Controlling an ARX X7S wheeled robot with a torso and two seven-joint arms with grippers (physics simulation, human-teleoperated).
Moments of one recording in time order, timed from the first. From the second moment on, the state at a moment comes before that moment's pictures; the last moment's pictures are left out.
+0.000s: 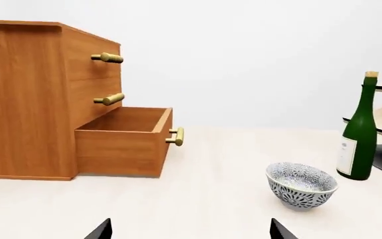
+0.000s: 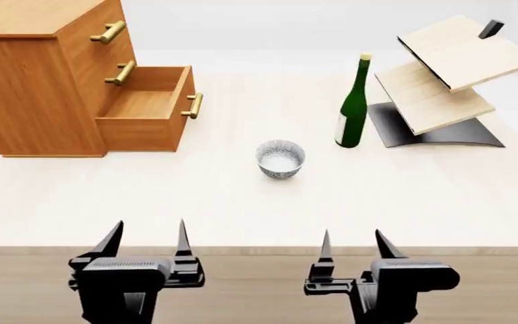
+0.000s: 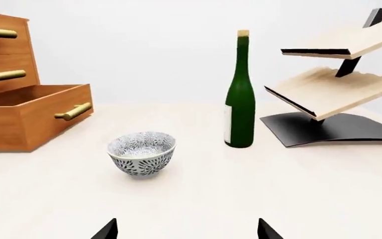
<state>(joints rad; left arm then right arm) 0.05 -0.11 0.08 0.34 -0.13 -0.14 -0.12 -0.03 0.10 -0.10 -0.22 0.12 0.13 0.10</state>
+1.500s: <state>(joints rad) 0.06 -0.22 0.10 0.82 -0.23 -0.56 -0.25 -0.04 0.19 -0.09 -0.67 0.24 0.47 0.23</state>
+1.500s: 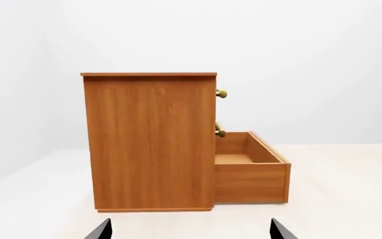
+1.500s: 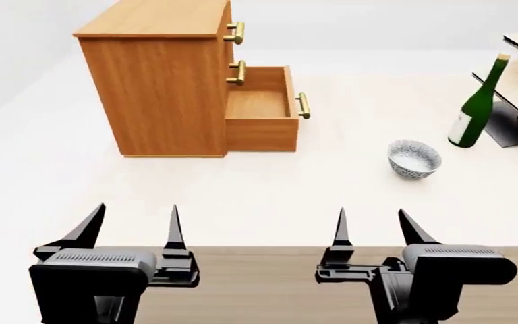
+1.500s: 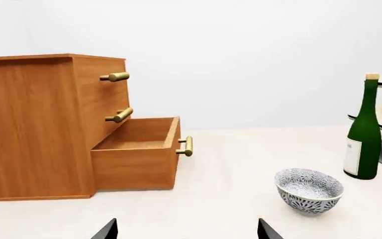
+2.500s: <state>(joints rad) 0.07 -0.24 0.11 0.82 -0.25 -0.54 -0.27 -0.05 0.22 -0.11 -0.70 0.26 0.41 0.25</state>
